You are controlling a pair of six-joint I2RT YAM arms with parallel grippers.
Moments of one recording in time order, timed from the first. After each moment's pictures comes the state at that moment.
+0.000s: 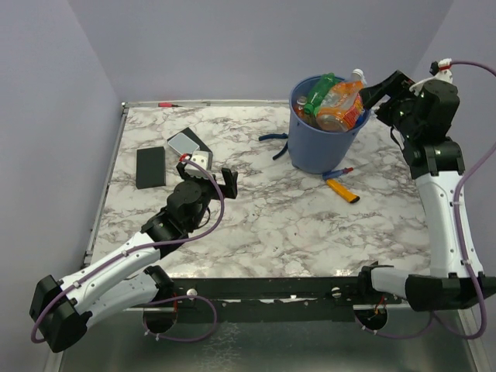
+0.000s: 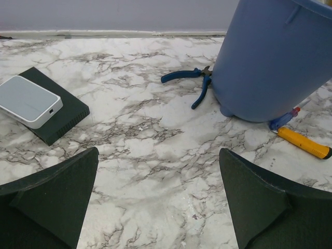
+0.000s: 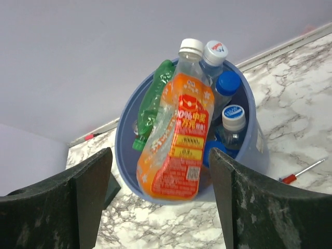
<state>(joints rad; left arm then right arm) -0.79 0.87 0.61 0.15 -0.48 -0.25 0.02 1.28 1.58 -0.49 -0.03 0.57</state>
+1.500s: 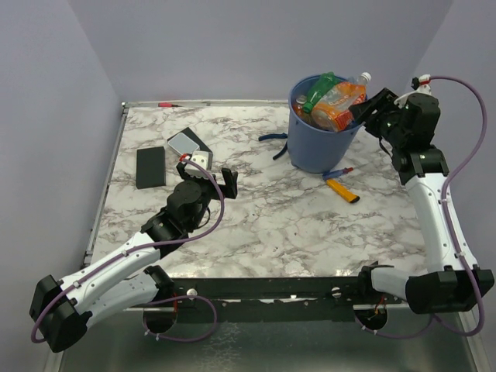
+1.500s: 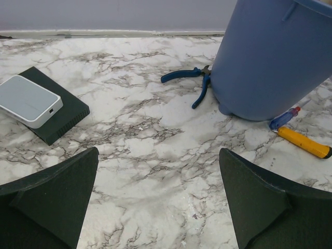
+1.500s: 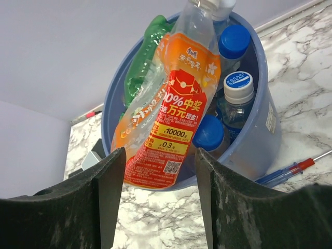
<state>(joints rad) -0.79 0.87 0.61 0.15 -0.48 -0.25 0.02 1.23 1.33 -0.34 -0.12 0.60</state>
